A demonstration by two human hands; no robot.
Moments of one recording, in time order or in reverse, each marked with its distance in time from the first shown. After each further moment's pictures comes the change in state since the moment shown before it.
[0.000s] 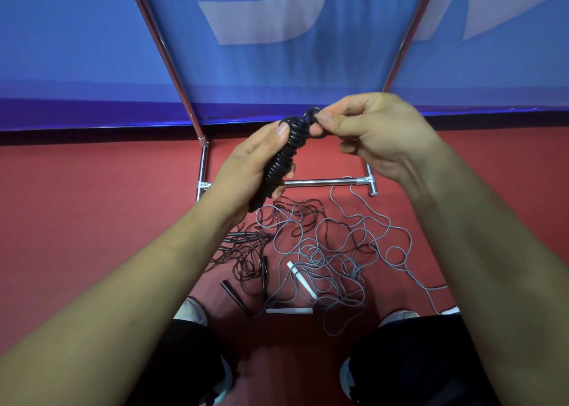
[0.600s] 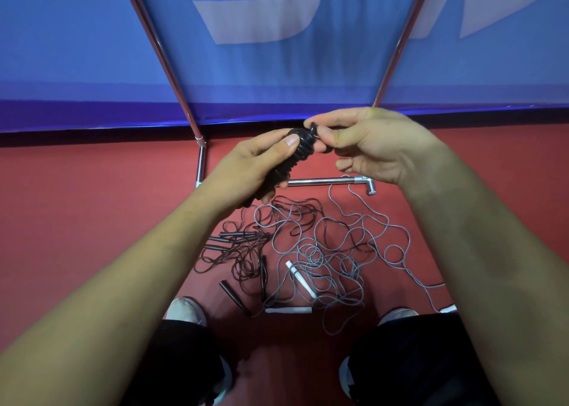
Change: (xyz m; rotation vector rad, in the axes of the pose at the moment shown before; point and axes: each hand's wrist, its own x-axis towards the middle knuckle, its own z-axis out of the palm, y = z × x) left_hand -0.001 0.014 -0.005 0.367 -0.139 -0.056; right_hand -0.004 0.002 -0.006 0.057 -0.147 0.231
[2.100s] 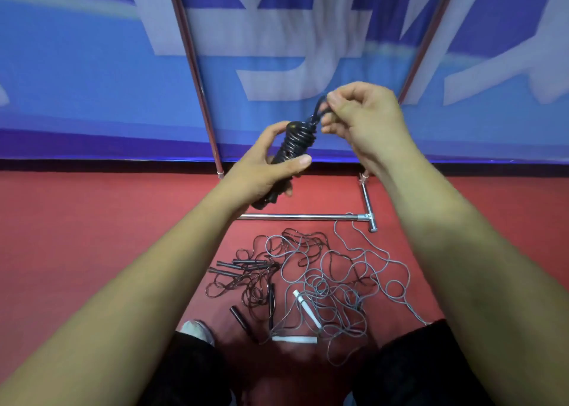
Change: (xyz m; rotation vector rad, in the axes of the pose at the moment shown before) left_hand -0.027 0.051 -0.037 -0.045 0.101 0.063; right_hand -0.017 -0.078 0.060 0.025 0.346 -0.555
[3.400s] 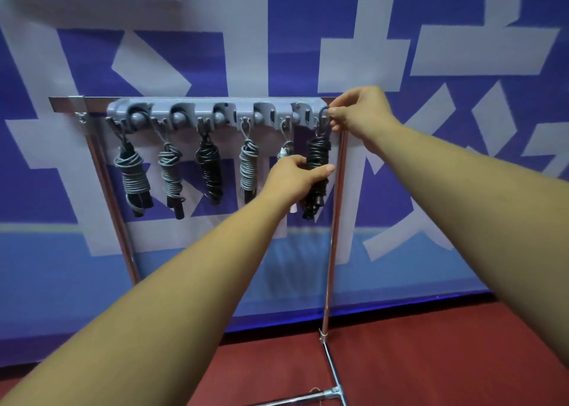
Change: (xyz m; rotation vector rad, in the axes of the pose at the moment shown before) left_hand 0.231 0.272 0.104 0.167 0.151 0.298; right_hand 0.220 -0.255 -0.163 -0.385 0.284 -0.329
